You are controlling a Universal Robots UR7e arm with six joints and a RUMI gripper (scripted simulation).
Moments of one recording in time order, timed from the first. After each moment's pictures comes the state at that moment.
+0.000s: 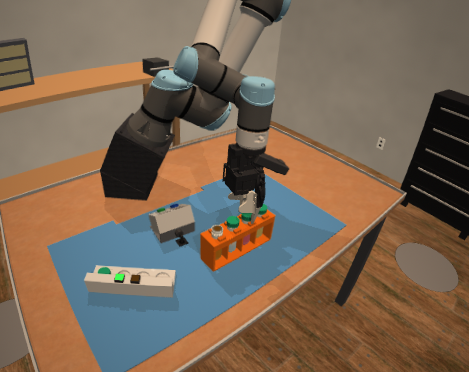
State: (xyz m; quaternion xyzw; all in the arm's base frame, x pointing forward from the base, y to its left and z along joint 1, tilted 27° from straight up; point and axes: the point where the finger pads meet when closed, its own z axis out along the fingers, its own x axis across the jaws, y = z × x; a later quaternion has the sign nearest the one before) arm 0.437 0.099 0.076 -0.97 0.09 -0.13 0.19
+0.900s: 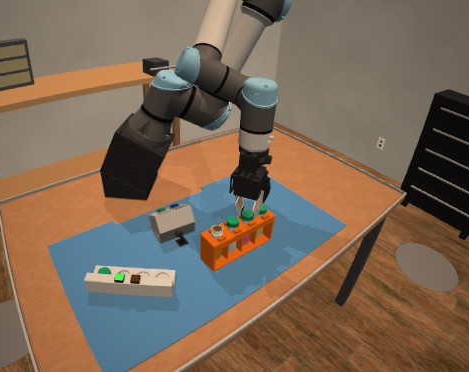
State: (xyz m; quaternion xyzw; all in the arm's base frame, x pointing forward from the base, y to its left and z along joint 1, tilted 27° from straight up) arm 0.437 0.099 0.076 -0.93 -0.27 -0.19 0.14
